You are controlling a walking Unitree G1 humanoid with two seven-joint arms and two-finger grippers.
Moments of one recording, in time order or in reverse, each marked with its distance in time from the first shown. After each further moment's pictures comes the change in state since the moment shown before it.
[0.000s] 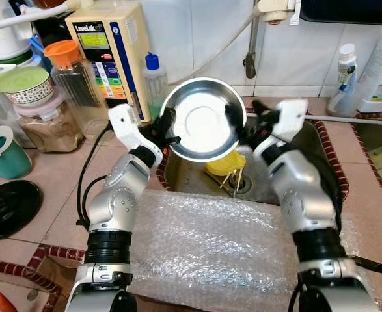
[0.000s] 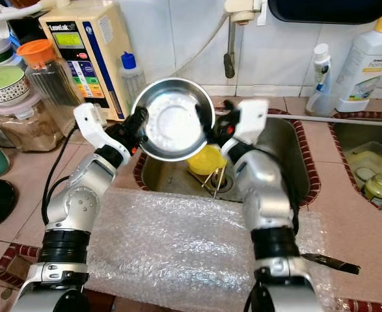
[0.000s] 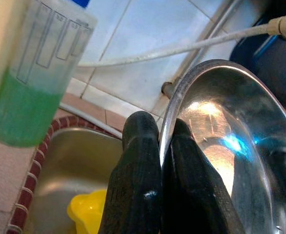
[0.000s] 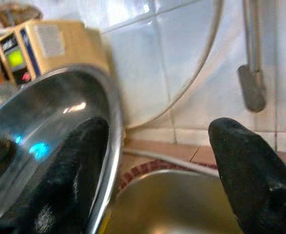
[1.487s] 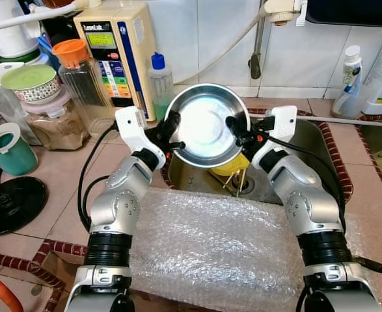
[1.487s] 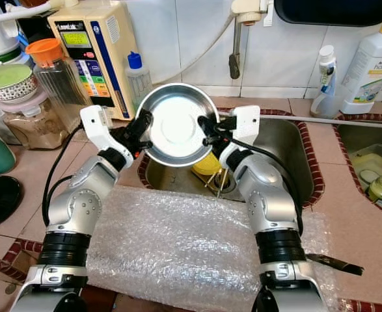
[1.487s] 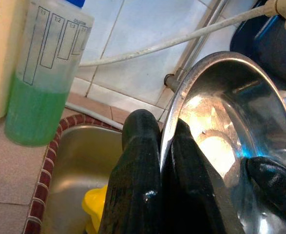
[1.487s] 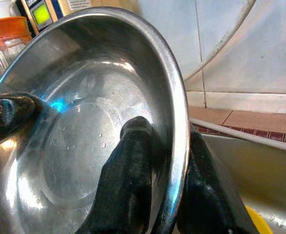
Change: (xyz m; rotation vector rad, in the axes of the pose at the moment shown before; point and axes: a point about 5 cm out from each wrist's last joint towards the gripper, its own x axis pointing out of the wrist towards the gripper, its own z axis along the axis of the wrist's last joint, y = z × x) left arm -0.002 -0.001 -0.003 0.088 0.030 -0.006; right arm -0.007 0.006 -0.015 0.018 0.174 0.102
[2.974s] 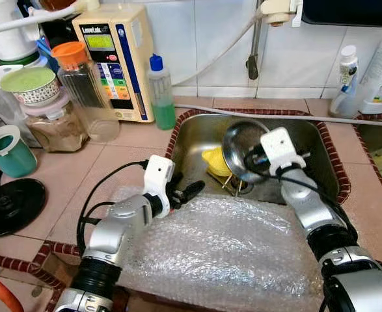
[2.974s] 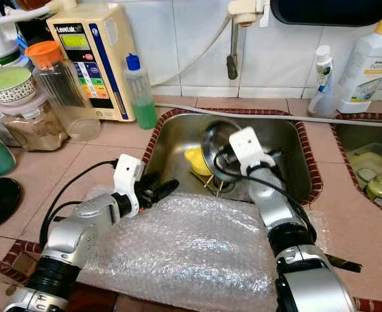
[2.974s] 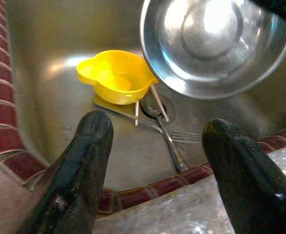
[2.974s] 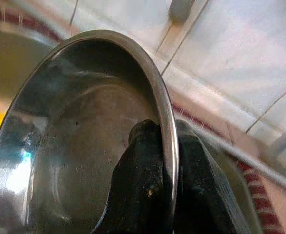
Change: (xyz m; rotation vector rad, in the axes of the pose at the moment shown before) left arm -0.042 0.019 -0.075 0.262 0.494 -0.135; right arm -0.019 -0.062 -0.051 -0.719 0.231 -0.436
